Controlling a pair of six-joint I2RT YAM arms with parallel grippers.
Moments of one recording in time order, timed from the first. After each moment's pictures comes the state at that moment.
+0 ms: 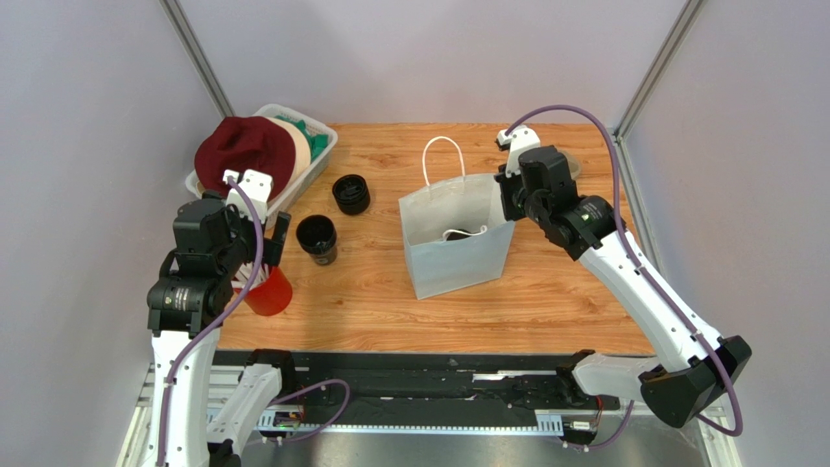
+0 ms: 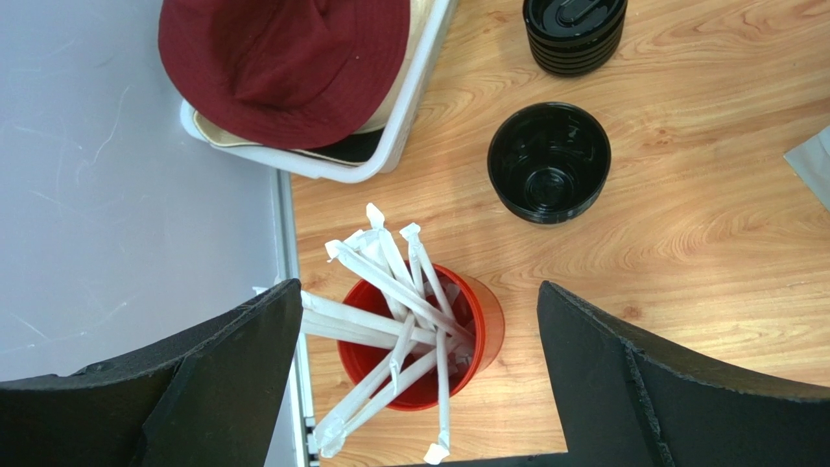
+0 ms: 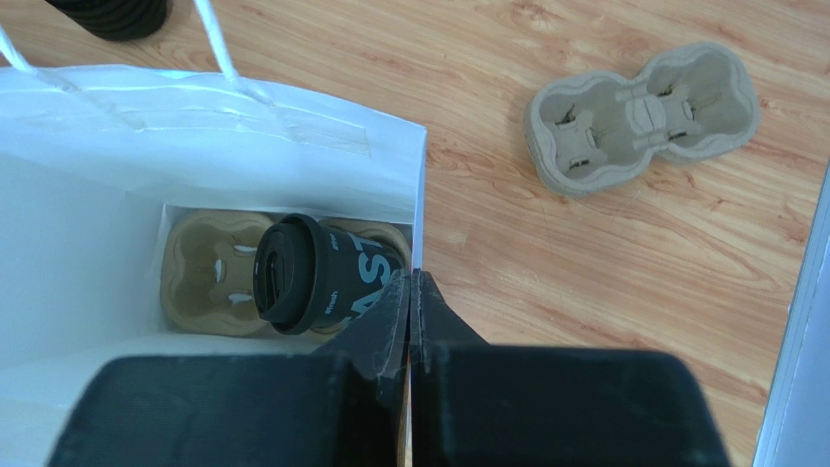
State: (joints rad) left arm -0.05 0.75 1.21 -0.95 -0.04 0.31; right arm 0.55 1.22 1.34 -0.70 0.21 0.06
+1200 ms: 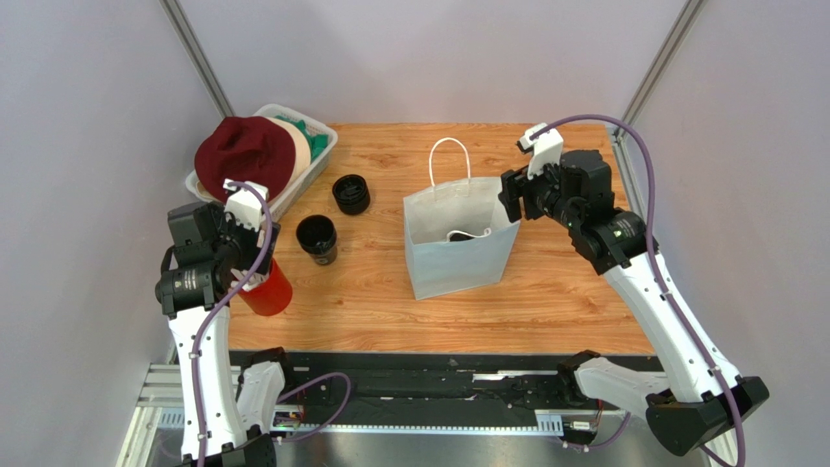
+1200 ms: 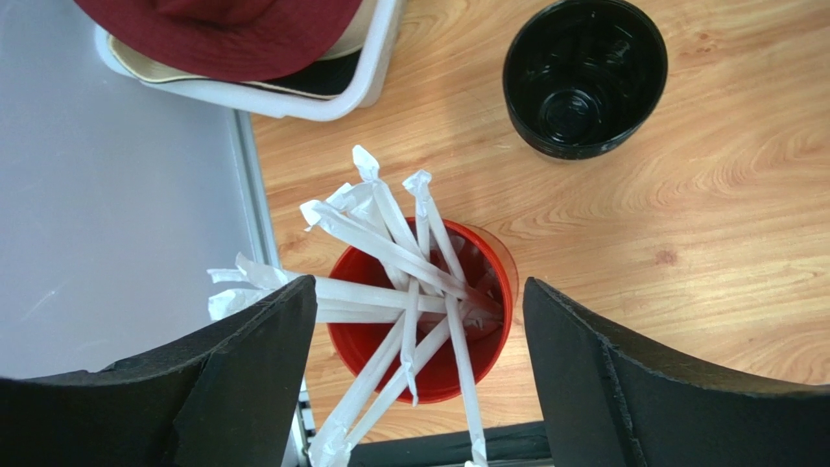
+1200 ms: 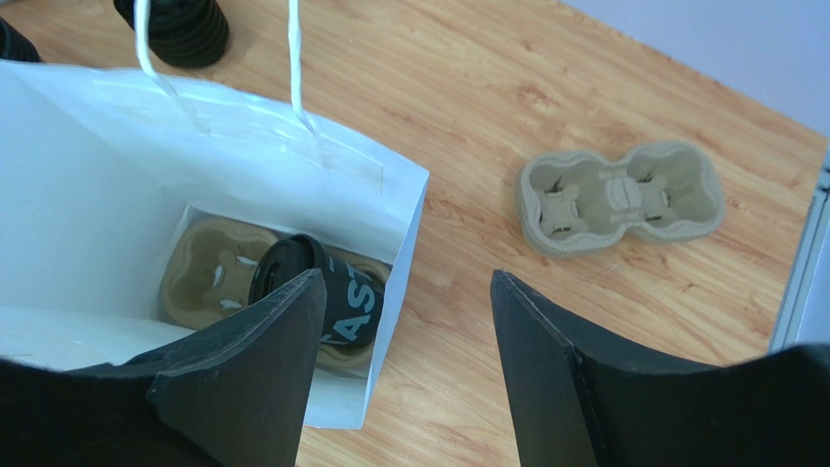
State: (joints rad) left arm 0.26 0.79 1.07 -0.94 0.24 0.51; right arm 0.42 1.08 1.30 -0.61 -0.02 -0.11
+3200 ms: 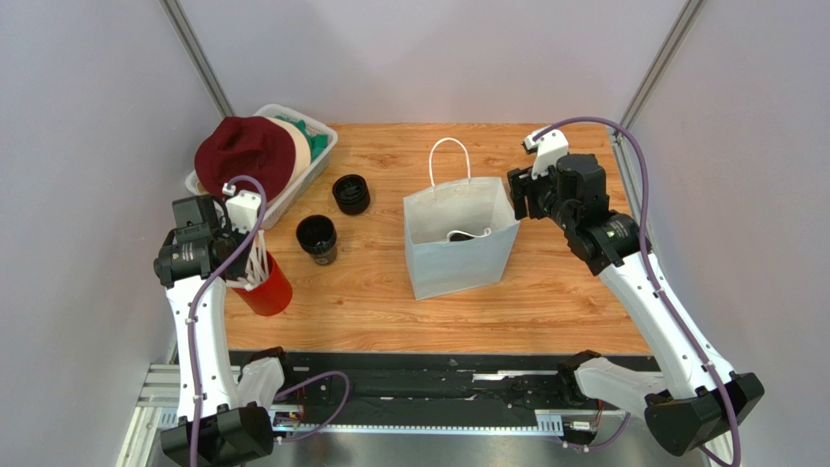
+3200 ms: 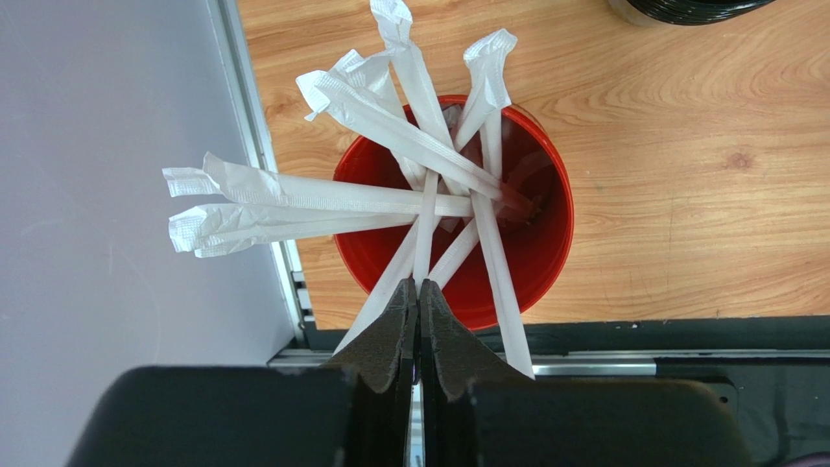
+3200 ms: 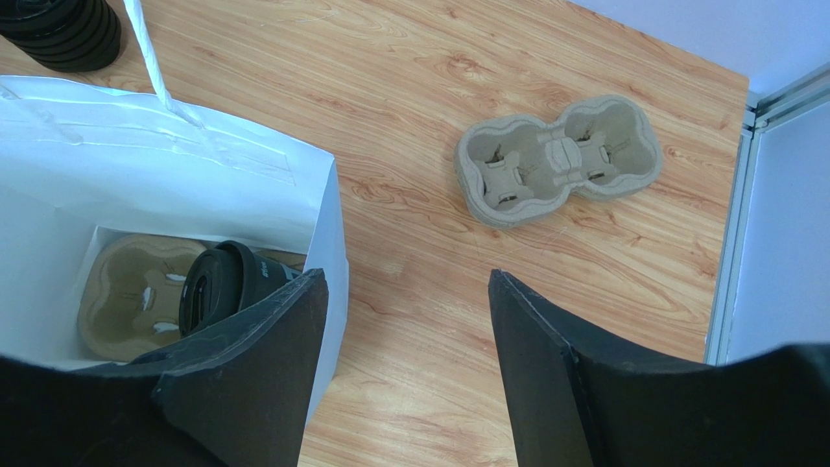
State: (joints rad) left arm 0.31 0.93 1.11 -1.12 0.07 0.52; right arm 0.40 1.09 1.21 -0.56 0.12 -0.10
